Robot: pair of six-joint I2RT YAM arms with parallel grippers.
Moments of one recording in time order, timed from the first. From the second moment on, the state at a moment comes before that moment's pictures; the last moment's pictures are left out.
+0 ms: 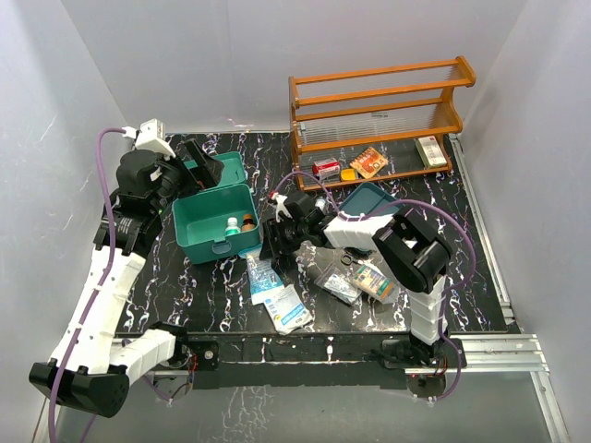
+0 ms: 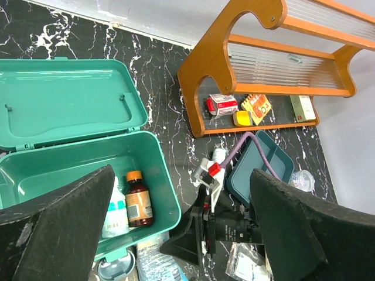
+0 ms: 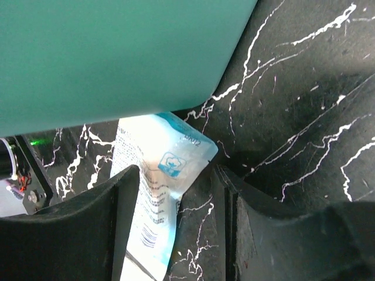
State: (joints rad) left arm -0.22 1.02 1.21 -0.49 0.03 -0.48; right arm 0.76 1.95 1.14 0.04 -0.45 0.43
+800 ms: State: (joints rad) left arm -0.22 1.05 1.21 -0.46 0.07 -0.48; right arm 0.76 1.92 1.13 0.10 -0.33 0.50
